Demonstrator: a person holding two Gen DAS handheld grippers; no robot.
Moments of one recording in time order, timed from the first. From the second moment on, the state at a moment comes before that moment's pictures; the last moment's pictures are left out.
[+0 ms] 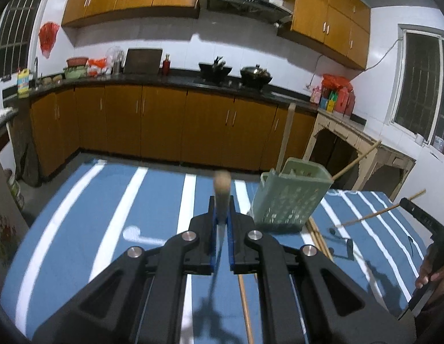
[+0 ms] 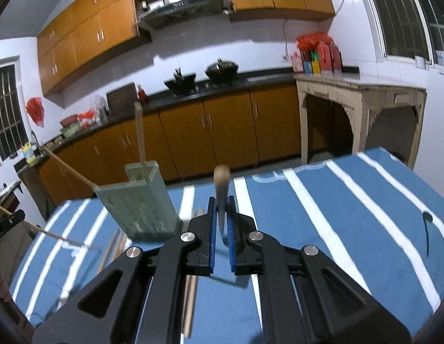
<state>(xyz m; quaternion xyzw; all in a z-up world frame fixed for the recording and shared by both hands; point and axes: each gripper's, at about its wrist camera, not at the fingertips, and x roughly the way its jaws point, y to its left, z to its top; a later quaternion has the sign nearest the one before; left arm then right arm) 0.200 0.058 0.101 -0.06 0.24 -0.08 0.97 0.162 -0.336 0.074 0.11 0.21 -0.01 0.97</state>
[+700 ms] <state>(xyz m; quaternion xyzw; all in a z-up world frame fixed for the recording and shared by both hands) 0.205 -0.005 0.212 -0.07 0.11 -0.14 0.98 0.165 -0.297 0.182 0.12 0.07 0.10 0.98</state>
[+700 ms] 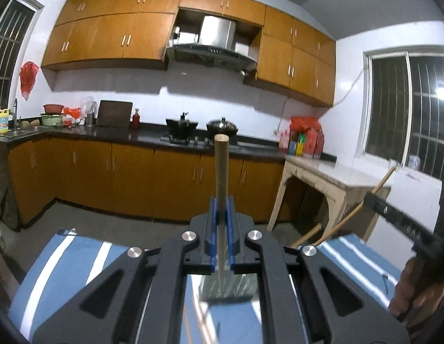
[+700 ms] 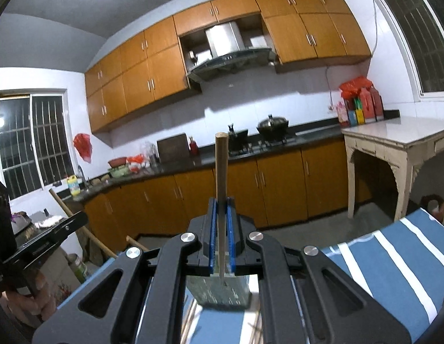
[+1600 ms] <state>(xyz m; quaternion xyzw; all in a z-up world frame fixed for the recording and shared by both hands) 0.303 -0.033 0.155 -0.09 0.16 -0.12 0.98 0.240 -0.273 0.129 0.11 0.13 0.08 0.98</state>
